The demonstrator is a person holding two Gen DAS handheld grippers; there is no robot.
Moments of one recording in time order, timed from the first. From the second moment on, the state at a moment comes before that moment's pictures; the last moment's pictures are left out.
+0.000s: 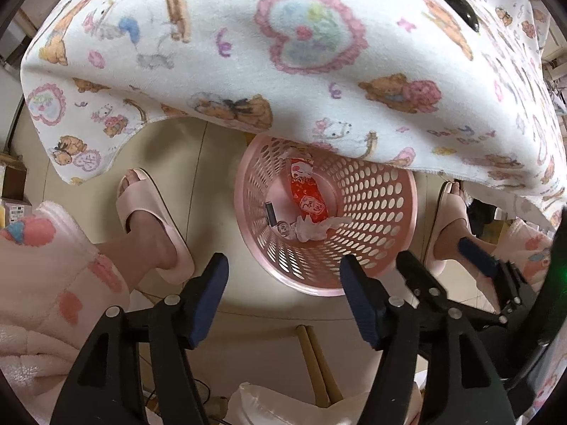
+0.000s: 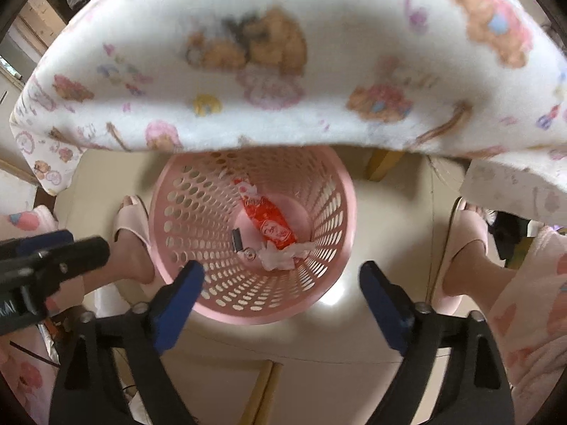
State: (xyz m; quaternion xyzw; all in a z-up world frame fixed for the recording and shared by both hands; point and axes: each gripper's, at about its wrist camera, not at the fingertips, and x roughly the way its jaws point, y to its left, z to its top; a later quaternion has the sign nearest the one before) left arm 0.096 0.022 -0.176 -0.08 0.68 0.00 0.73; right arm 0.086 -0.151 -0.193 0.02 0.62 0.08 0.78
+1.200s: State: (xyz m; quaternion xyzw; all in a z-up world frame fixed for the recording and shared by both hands) left arm 0.079 0.039 -0.050 -0.08 0.41 0.03 0.91; right arm 0.056 -0.203 -0.029 0.09 0.37 0.09 0.92
